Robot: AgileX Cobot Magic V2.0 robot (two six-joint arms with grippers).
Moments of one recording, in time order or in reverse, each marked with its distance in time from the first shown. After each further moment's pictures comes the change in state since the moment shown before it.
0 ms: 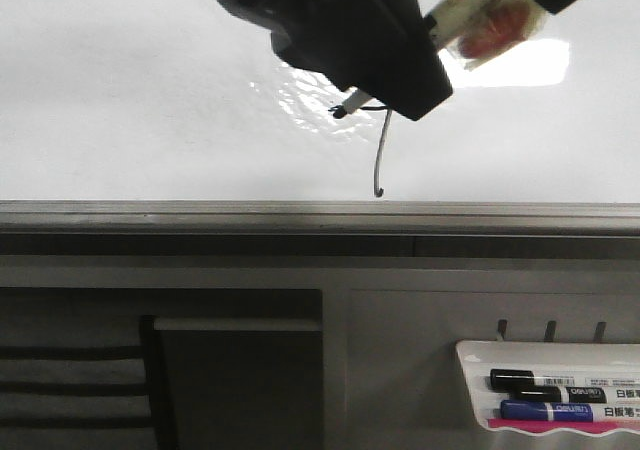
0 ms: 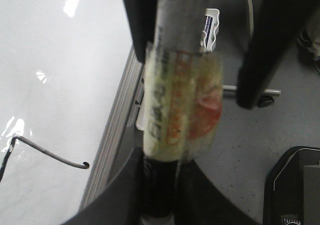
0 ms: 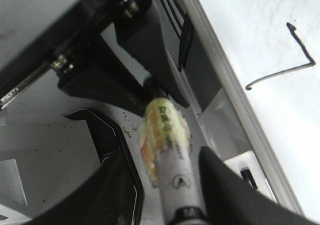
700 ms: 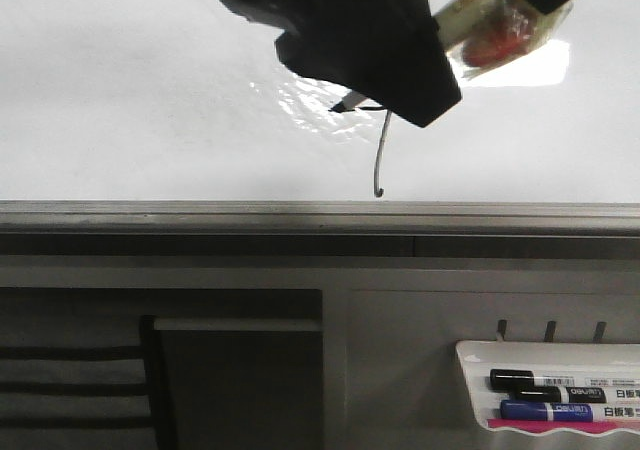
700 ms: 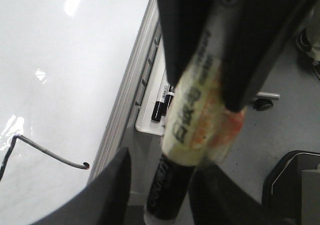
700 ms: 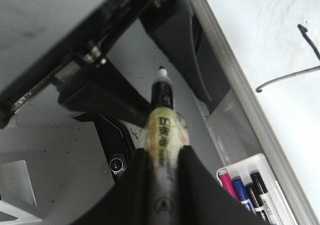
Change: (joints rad) left arm 0.004 0.000 0.000 -0.002 -0.007 -0.016; right arm 0.002 0.004 0.007 0.025 0.006 -0.001
